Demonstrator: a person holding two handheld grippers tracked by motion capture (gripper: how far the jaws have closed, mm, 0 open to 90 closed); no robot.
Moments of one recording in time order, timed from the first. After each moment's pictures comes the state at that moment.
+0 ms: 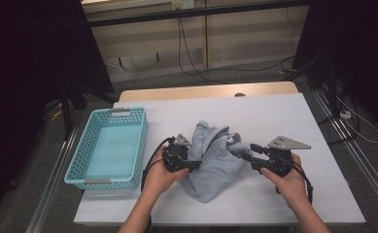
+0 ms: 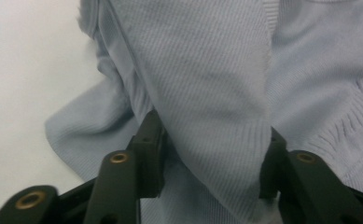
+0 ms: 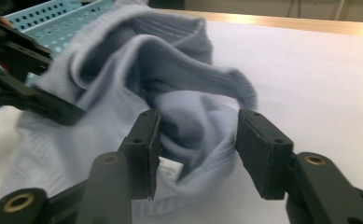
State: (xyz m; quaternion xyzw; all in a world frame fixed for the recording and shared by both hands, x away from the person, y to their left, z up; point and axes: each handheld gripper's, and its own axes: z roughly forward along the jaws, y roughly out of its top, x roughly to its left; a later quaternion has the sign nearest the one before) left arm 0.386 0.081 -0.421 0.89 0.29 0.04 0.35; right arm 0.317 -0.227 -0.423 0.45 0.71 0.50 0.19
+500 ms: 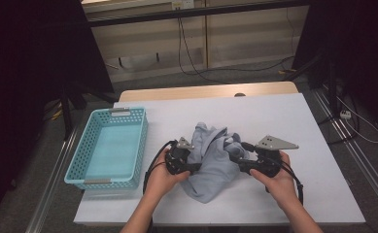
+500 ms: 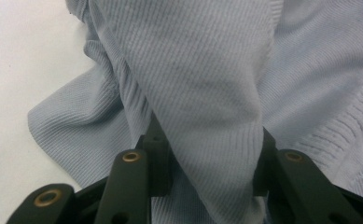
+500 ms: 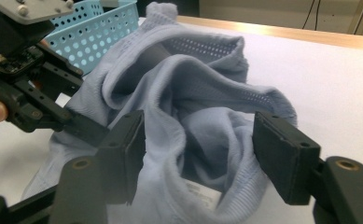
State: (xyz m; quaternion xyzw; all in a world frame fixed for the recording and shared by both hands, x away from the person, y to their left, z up) left arm 0.383 0.077 -0.431 0.90 0.29 0.05 0.33; right arm 0.321 -0.200 -0.419 0.43 0.72 0.52 0.19
